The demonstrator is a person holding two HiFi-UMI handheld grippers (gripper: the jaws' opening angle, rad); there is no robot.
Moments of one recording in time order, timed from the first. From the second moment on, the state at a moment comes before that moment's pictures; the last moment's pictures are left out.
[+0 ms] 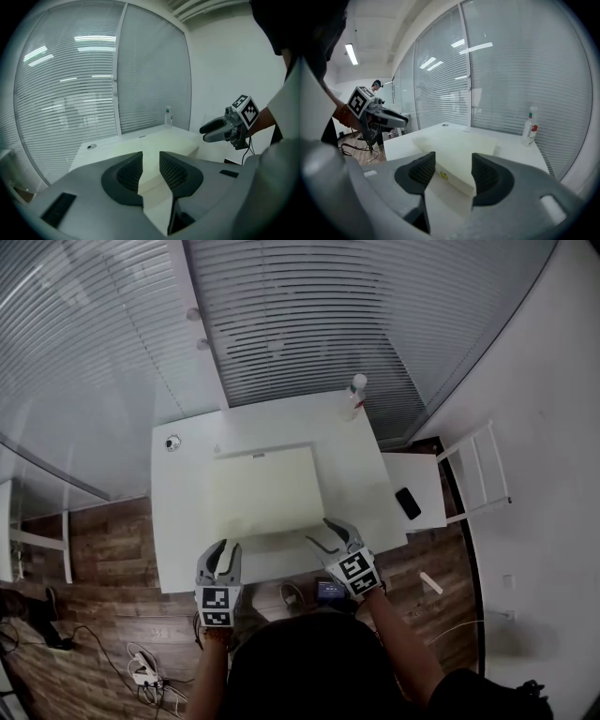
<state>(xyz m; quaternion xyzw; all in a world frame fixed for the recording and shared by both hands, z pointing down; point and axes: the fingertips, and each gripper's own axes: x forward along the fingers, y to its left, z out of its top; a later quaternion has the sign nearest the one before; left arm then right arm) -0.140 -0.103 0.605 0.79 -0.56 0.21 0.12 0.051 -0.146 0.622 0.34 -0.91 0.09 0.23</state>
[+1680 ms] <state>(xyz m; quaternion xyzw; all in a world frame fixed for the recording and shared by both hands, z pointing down) -0.069 -0.100 0.456 0.80 -0.59 0.09 -0.01 0.013 -0.118 0.425 0.36 -0.93 -0.02 0.04</state>
